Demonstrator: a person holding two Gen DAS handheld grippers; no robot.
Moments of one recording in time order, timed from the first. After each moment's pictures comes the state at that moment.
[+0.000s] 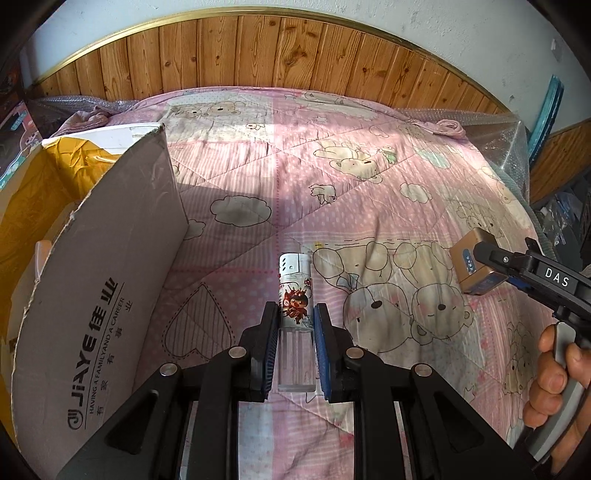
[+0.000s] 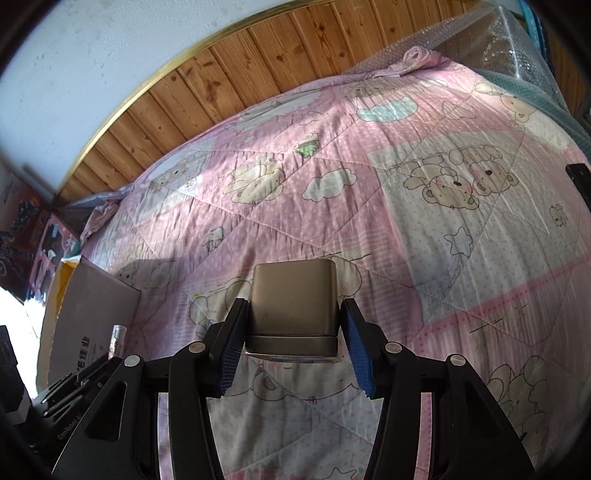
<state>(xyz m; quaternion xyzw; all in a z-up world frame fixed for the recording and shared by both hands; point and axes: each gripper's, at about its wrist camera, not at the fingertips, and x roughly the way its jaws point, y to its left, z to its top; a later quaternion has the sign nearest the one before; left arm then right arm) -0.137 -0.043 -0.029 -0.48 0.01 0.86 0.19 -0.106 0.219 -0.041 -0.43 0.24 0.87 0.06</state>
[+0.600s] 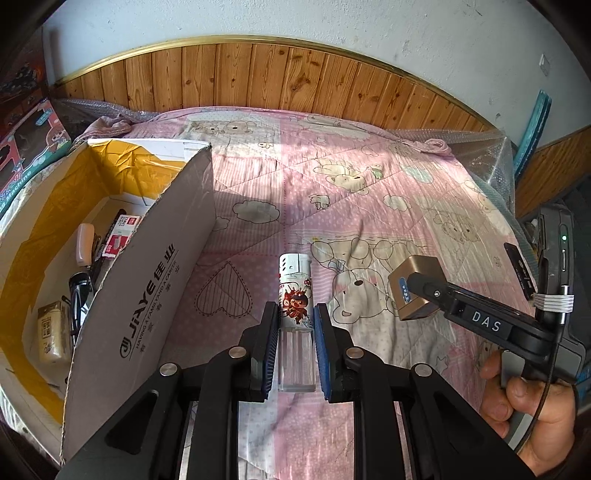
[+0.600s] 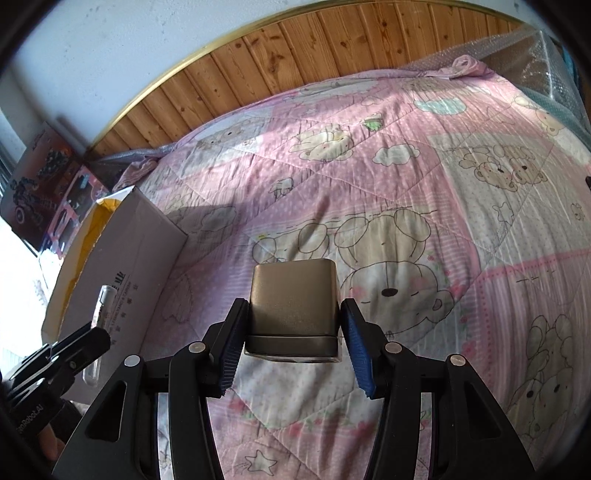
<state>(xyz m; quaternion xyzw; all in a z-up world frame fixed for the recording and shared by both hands) -0.081 -0.078 0.014 -0.46 -0.01 0.87 0.19 -0.076 0.141 -0.034 -0.44 0.20 0.87 0.00</state>
